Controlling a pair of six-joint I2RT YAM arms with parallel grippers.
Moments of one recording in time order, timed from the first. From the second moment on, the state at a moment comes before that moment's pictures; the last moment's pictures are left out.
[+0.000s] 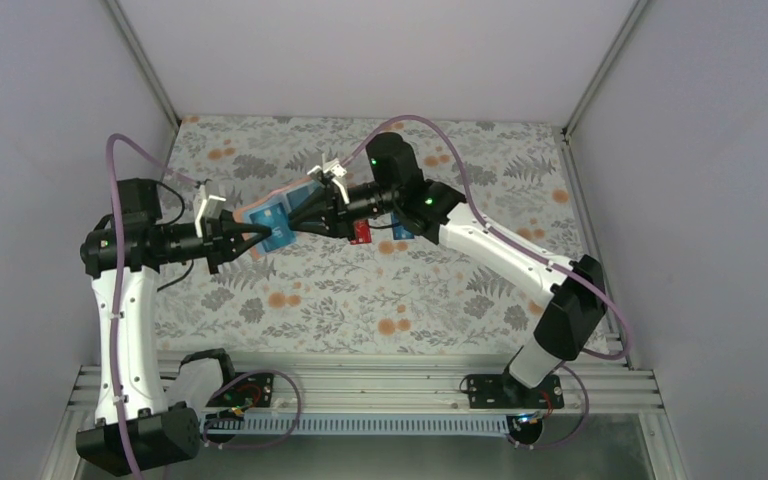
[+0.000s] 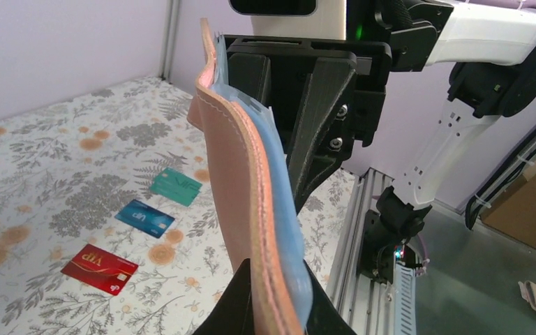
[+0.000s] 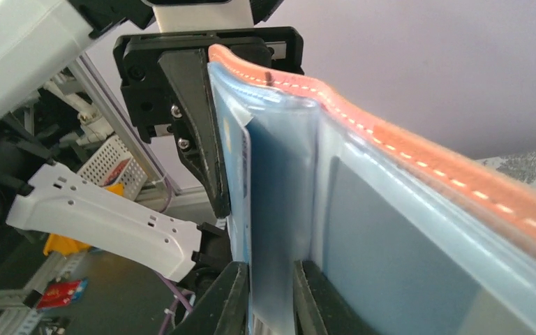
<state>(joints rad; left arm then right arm) 0.23 0.97 1.20 -1.29 1.38 0.73 0.85 1.63 1.51 -0.18 -0.92 0.07</state>
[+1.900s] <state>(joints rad) 0.26 0.95 1.14 -1.11 1.28 0.52 0.59 1.42 1.40 -0.35 -0.75 -0.03</state>
